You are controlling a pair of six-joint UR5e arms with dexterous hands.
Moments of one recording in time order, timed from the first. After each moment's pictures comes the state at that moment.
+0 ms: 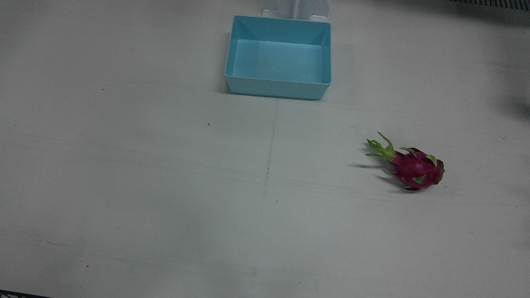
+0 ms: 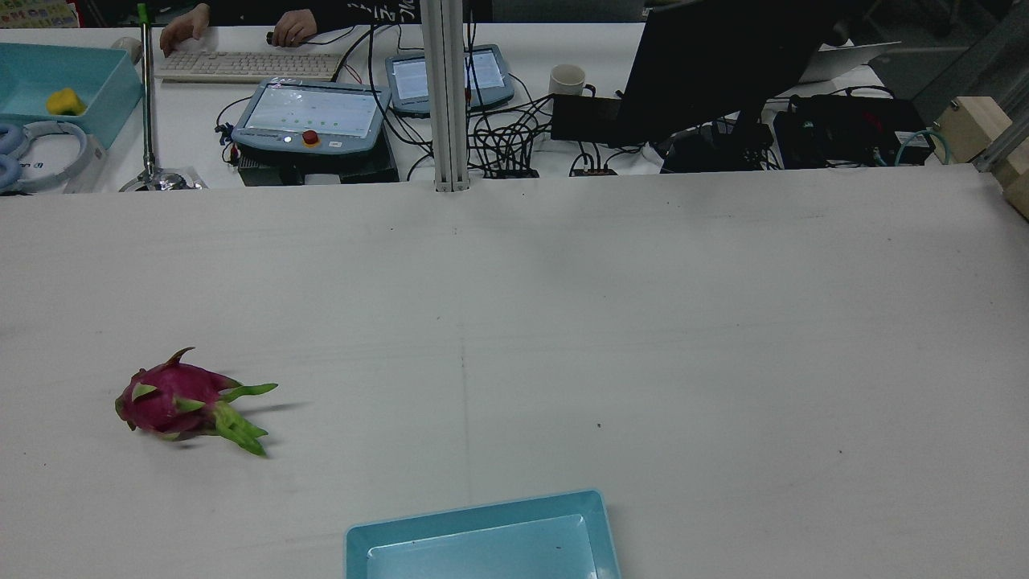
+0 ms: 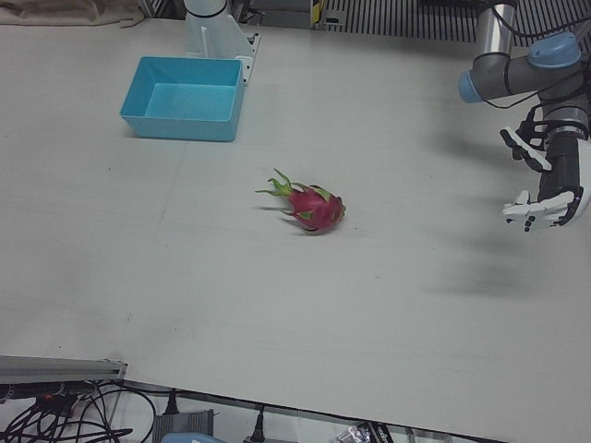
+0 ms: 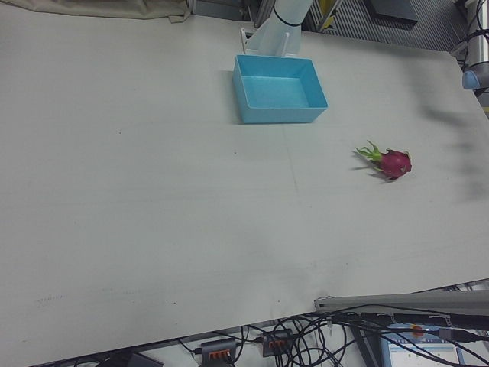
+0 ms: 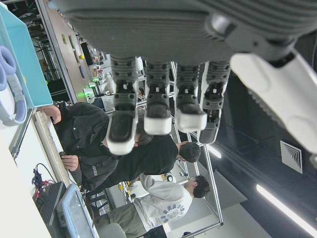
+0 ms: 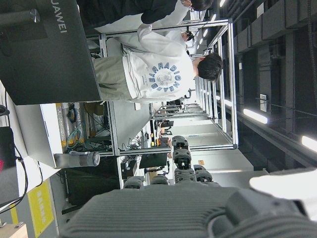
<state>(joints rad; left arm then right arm) -1.30 -1.32 -1.56 -0.59 1.39 0.37 1.89 -1.31 1.70 -3.68 -1.84 0.07</state>
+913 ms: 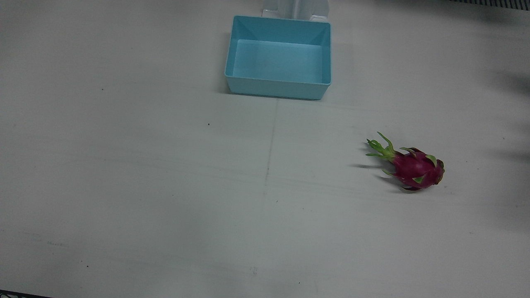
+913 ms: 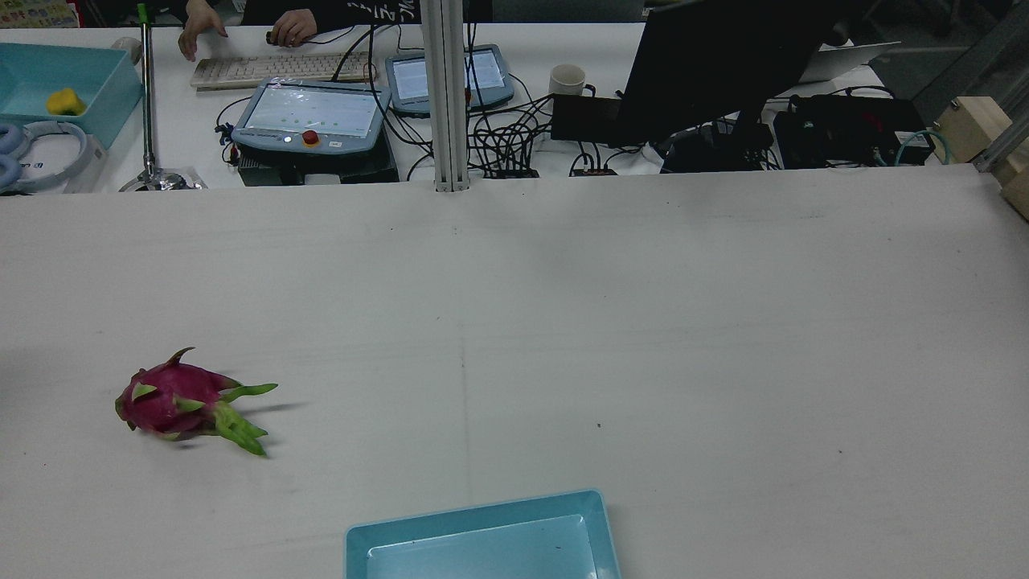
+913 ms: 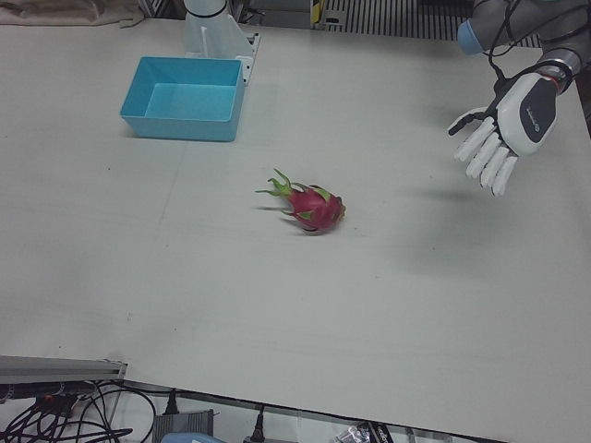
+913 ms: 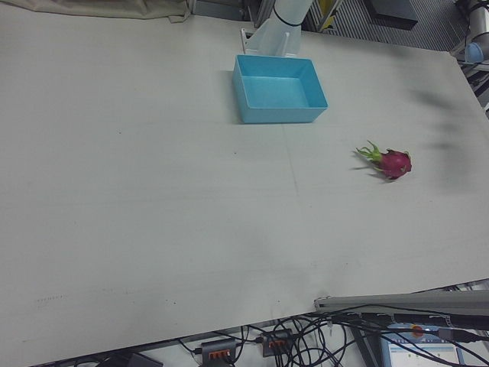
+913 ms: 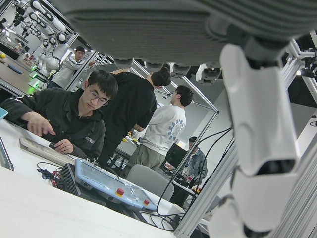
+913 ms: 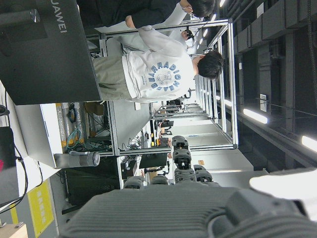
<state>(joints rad) -1.32 -1.11 -1.85 -0.62 1.68 0.99 1.89 -1.31 1.70 -3.68 -1.84 0.07</state>
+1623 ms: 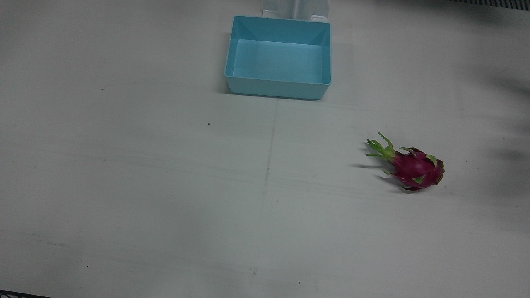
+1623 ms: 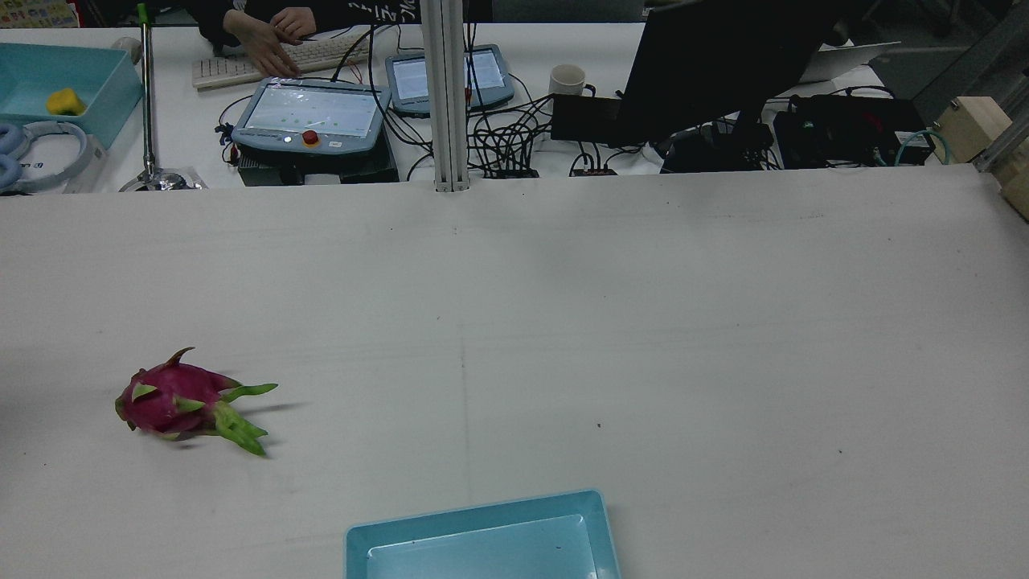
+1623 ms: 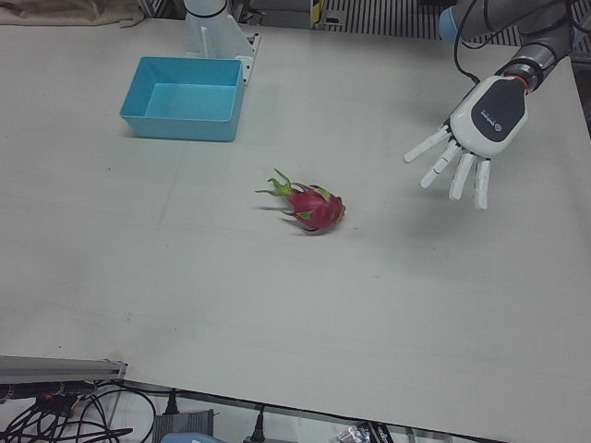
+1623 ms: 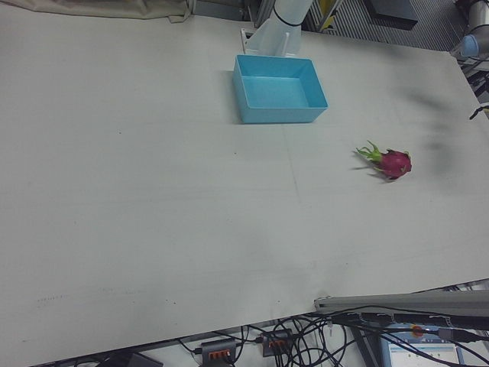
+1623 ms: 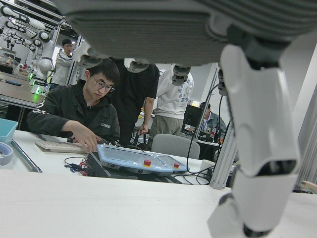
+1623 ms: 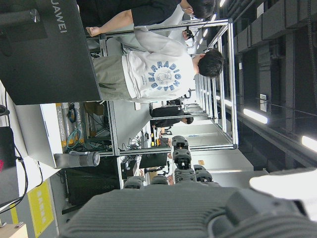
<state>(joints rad) -1.22 -1.11 -1.99 -0.37 1.69 1.34 1.89 -1.31 1.70 -3.68 -1.84 0.07</state>
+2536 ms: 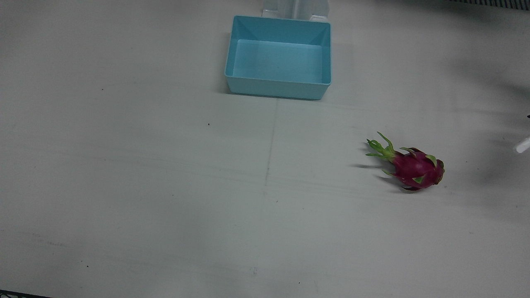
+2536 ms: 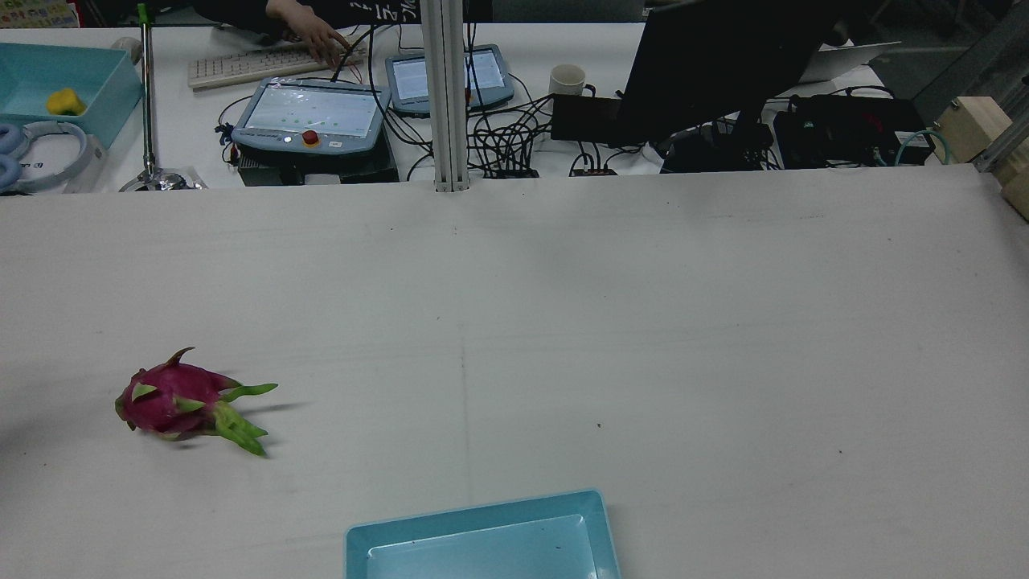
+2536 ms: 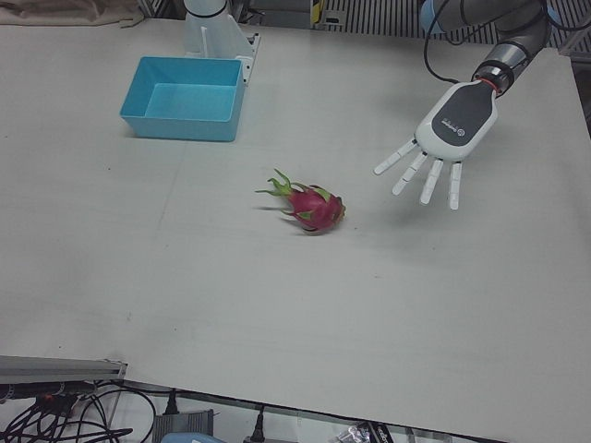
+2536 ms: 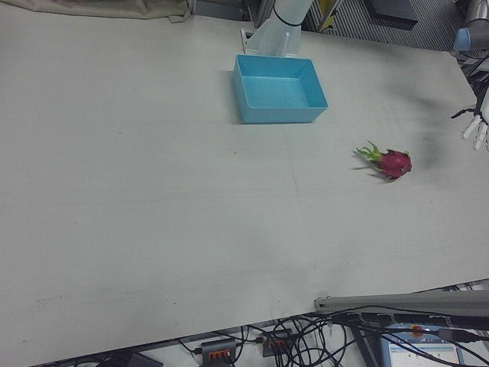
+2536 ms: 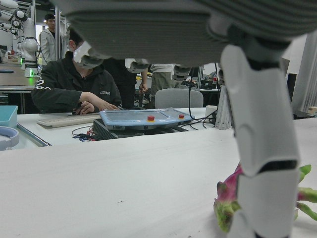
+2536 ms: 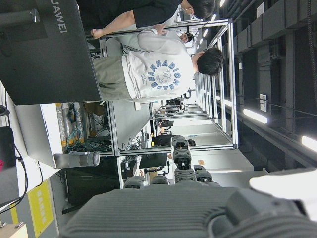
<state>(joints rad) -1.09 -1.11 -2.08 -0.14 1.69 1.59 1.89 -1.31 1.70 -3.68 -1.84 0.07</state>
